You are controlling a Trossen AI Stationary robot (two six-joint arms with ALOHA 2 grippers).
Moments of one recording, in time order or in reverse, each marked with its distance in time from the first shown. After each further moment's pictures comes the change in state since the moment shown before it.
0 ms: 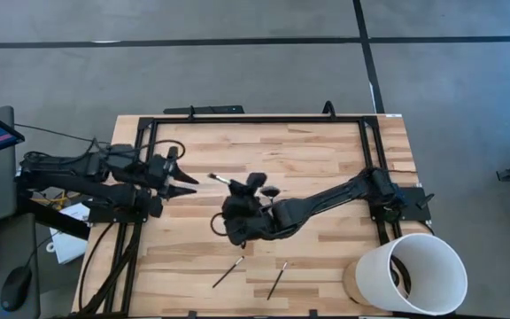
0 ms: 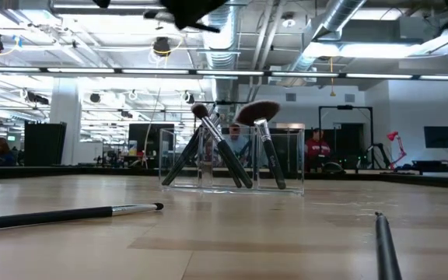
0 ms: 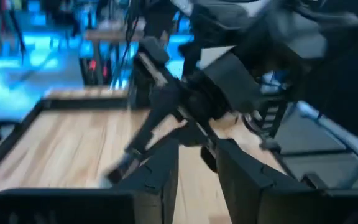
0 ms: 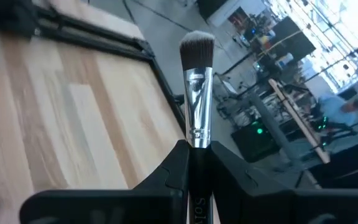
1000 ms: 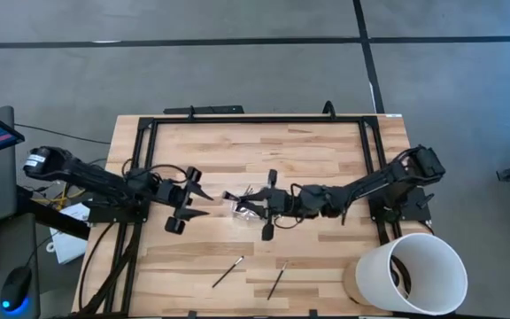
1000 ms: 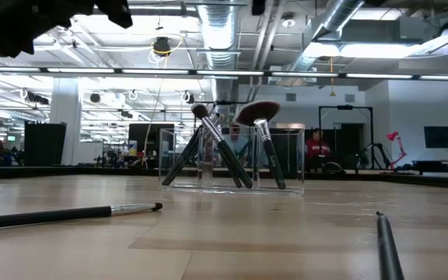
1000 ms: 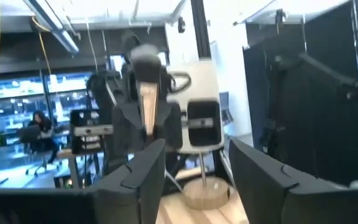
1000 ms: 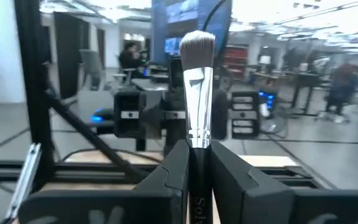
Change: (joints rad) left arm -0.071 0.351 -0.519 1.359 0.103 0.128; right arm -0.051 -0.445 -0.900 1.311 -0.790 -0.051
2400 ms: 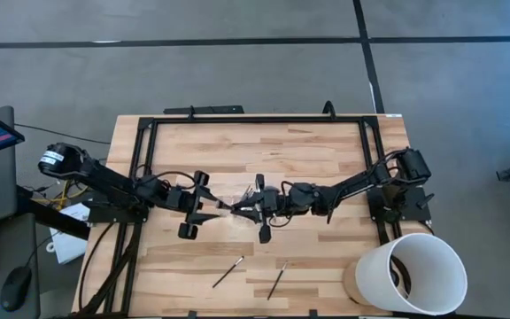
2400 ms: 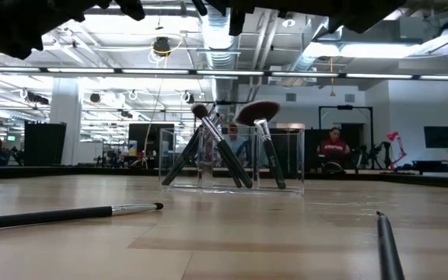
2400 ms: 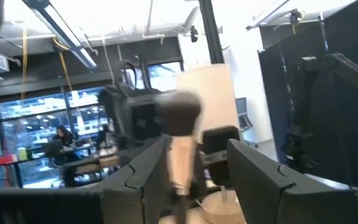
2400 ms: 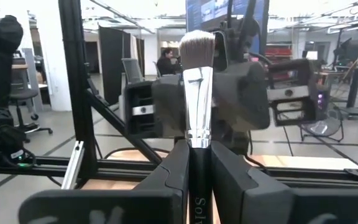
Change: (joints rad) left arm -0.079 0.242 0.078 0.218 -0.133 0.094; right arm -0.064 0.114 -0.001 0.131 -0.232 0.093
